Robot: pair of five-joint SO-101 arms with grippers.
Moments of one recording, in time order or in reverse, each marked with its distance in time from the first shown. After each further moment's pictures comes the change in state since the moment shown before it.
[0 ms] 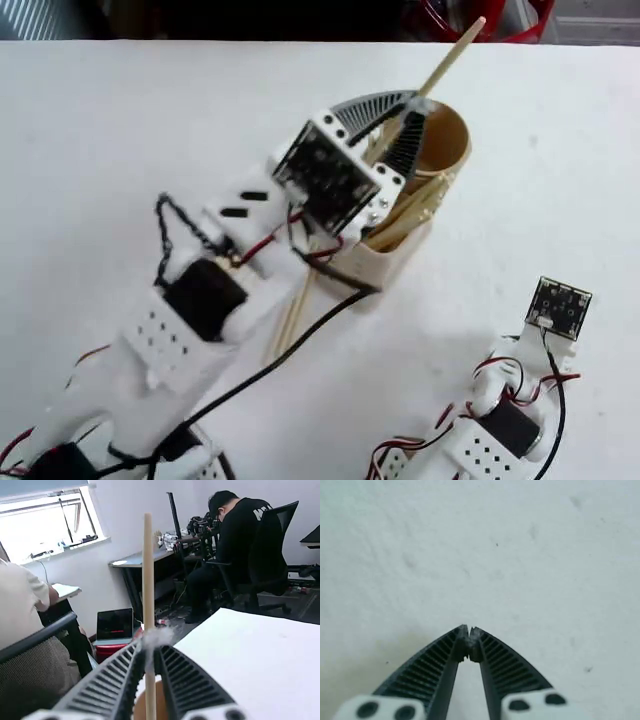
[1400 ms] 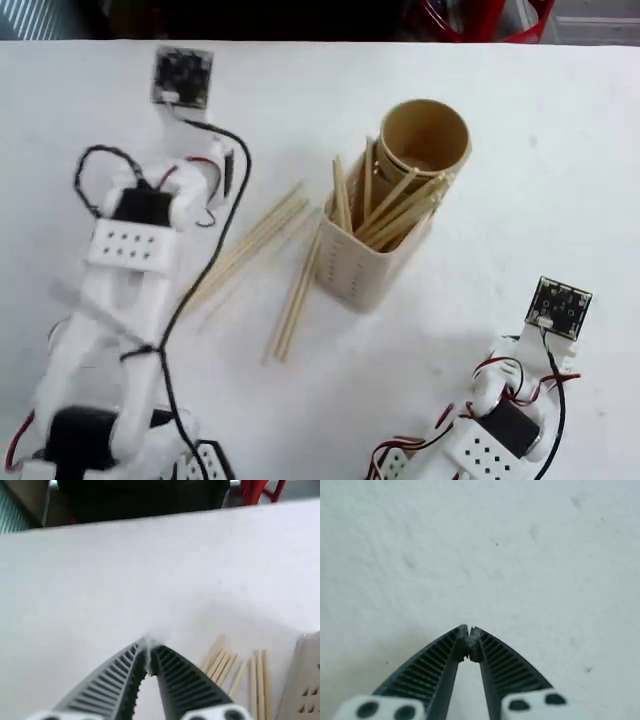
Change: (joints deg) left arm -37.0 14.9 9.8 16.1 13.4; right arm 0.0 0.0 0.0 0.0 0.0
